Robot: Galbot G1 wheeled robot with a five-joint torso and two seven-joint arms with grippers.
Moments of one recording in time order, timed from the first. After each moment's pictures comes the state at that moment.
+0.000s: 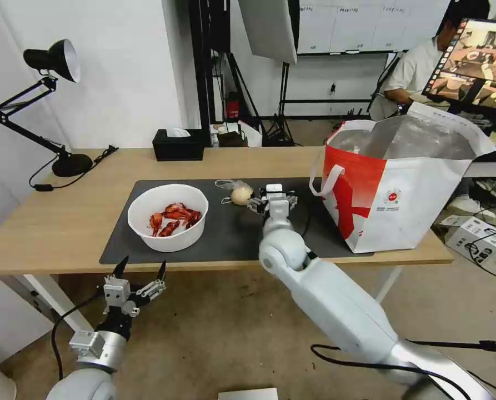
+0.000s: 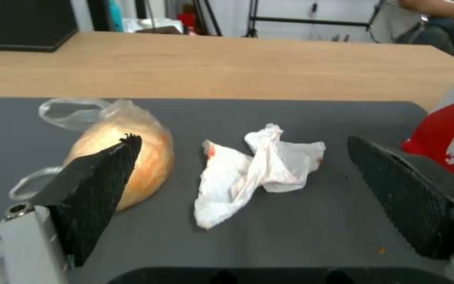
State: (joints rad) left arm 1.65 -1.18 -0.60 -2.03 -0.34 -0.15 0.00; right arm -0.50 1.37 -0.25 1.54 0.70 -0.48 0.91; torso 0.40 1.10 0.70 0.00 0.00
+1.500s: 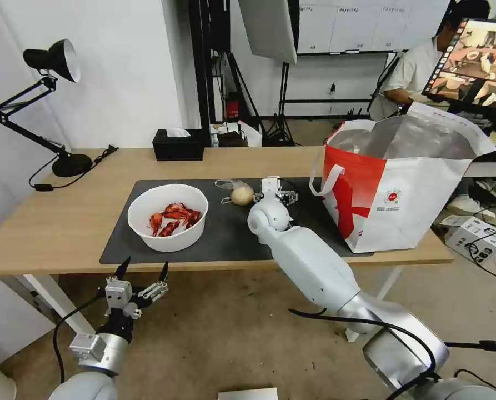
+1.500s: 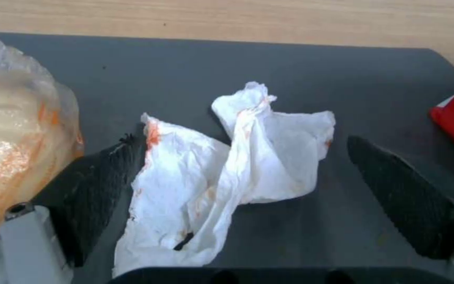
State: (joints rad) left arm 1.67 -1.19 -0.60 -2.06 -0.34 -0.15 0.00; right arm -0.34 1.47 -0.21 1.17 0.76 -0.55 0.87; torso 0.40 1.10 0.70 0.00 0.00
